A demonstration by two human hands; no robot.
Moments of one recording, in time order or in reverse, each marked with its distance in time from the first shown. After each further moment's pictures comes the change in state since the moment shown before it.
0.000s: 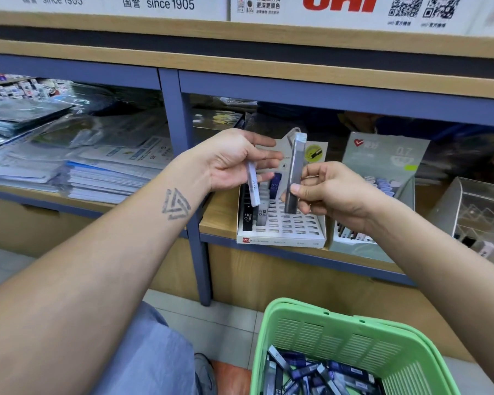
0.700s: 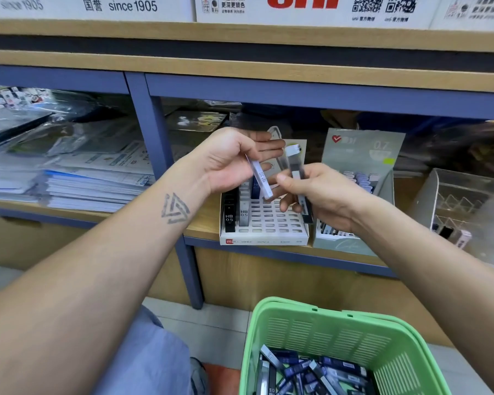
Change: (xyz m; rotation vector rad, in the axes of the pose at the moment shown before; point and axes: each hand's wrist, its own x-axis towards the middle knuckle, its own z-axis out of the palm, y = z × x) left_hand 0.018 -0.010 0.036 -0.222 -0.064 0.046; right_hand -0.006 0.009 -0.017 0.030 -0.012 0.002
